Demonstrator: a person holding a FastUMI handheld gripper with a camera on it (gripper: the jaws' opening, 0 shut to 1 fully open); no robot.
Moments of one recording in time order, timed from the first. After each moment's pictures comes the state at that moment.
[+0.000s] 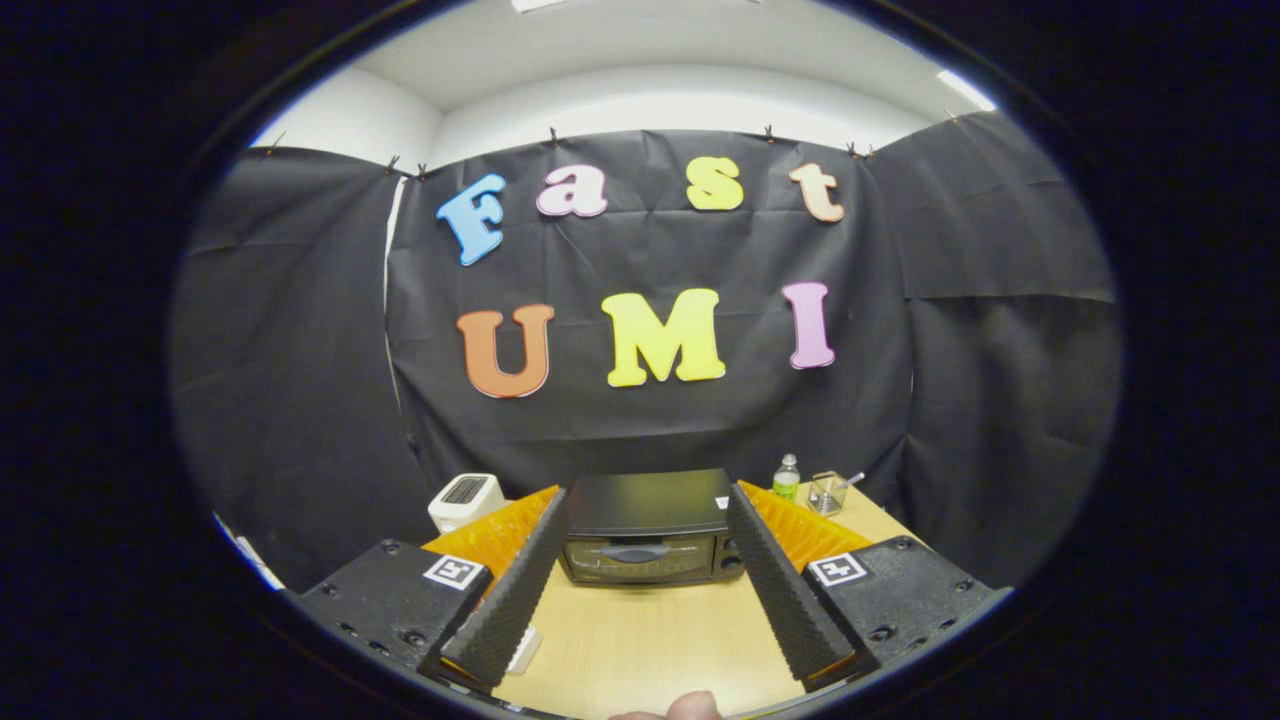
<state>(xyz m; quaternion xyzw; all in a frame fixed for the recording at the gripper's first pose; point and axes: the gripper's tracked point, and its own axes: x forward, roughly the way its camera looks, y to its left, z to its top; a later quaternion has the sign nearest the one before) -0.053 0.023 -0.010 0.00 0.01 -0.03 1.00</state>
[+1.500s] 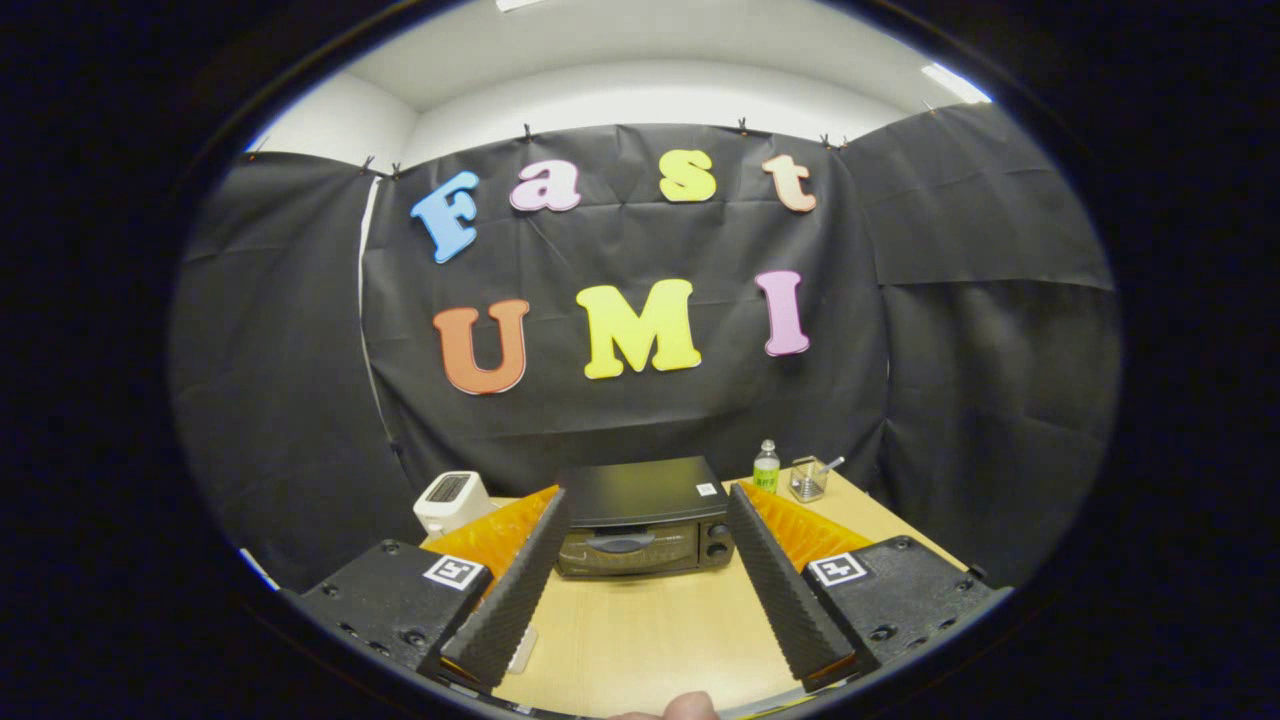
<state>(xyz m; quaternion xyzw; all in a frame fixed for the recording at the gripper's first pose) -0.054 0.009 -0.017 0.01 0.02 -0.06 1.00</state>
